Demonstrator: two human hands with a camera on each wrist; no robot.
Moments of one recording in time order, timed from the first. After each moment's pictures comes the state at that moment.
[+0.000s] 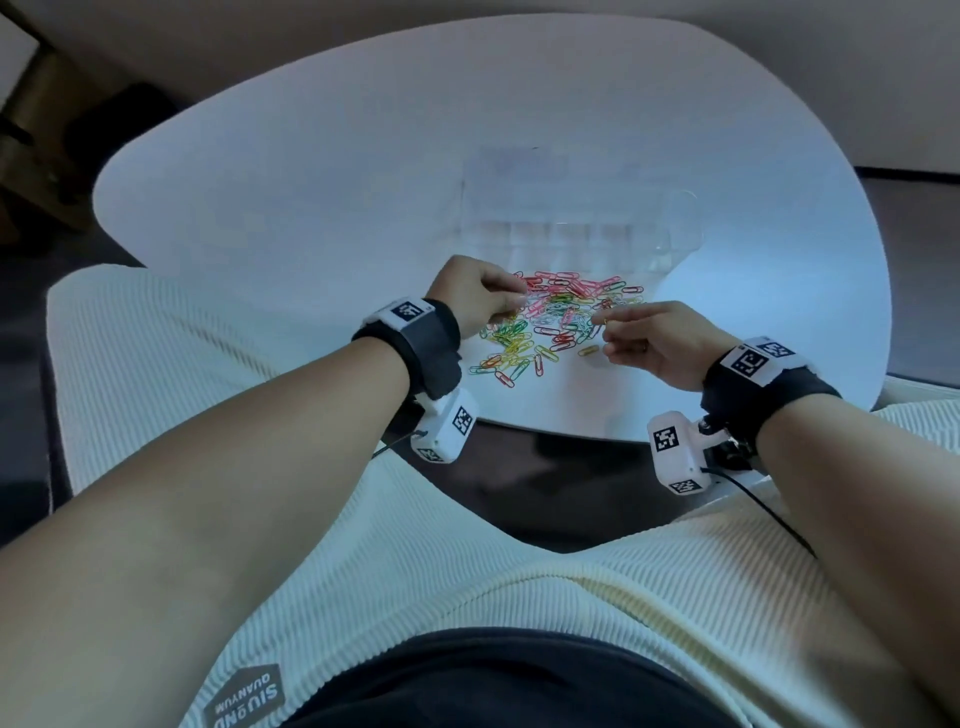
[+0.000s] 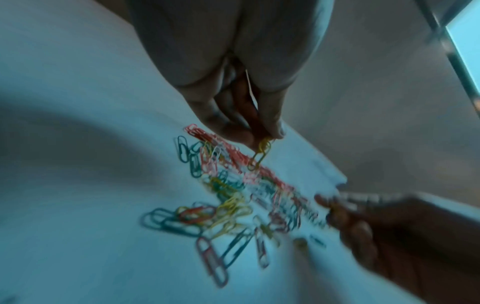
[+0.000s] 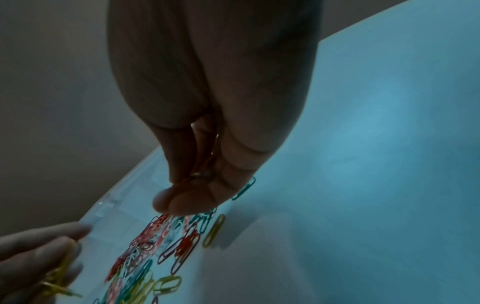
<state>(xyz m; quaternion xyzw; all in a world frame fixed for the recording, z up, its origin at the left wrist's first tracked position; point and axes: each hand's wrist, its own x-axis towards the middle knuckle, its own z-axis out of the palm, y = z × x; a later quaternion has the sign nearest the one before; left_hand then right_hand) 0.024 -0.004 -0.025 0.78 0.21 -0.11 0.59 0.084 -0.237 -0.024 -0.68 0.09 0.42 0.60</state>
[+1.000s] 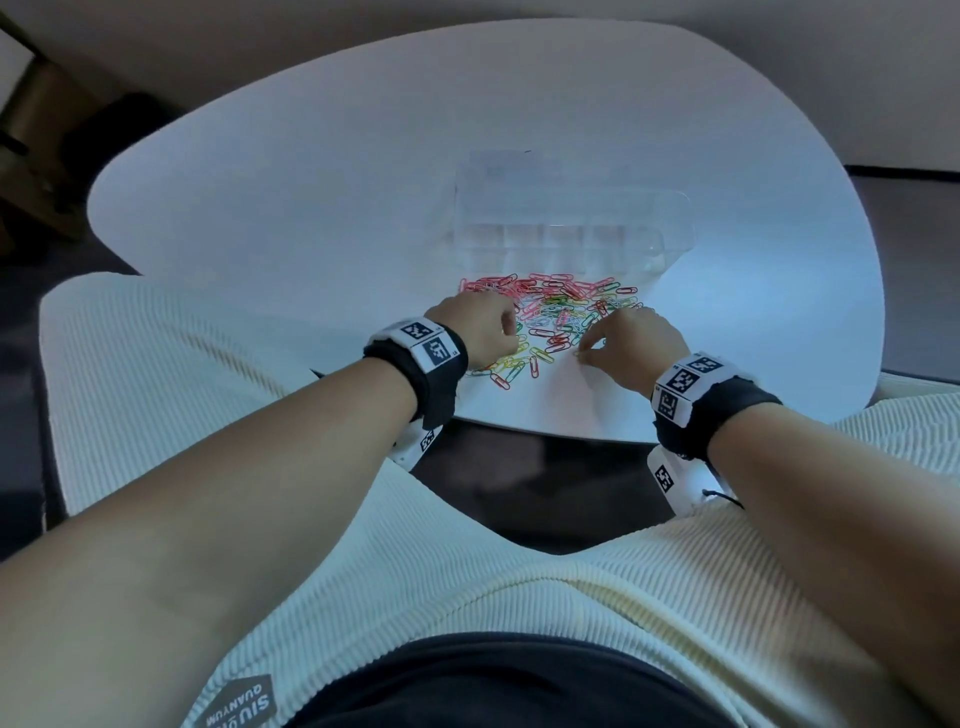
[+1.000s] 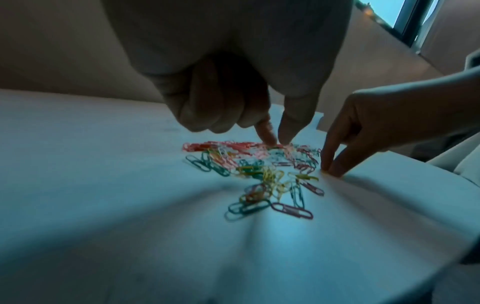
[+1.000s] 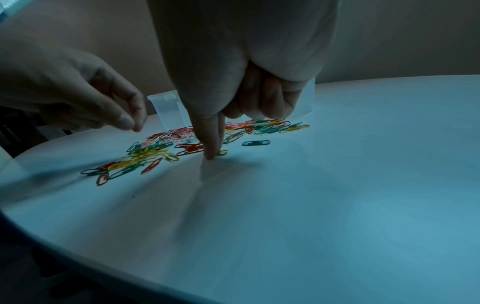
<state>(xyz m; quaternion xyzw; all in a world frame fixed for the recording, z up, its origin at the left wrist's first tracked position) 0.012 -0.019 -0.012 0.94 0.10 -0.24 0.22 0.068 -0.218 -0.036 -0.95 -0.18 0.23 0.09</state>
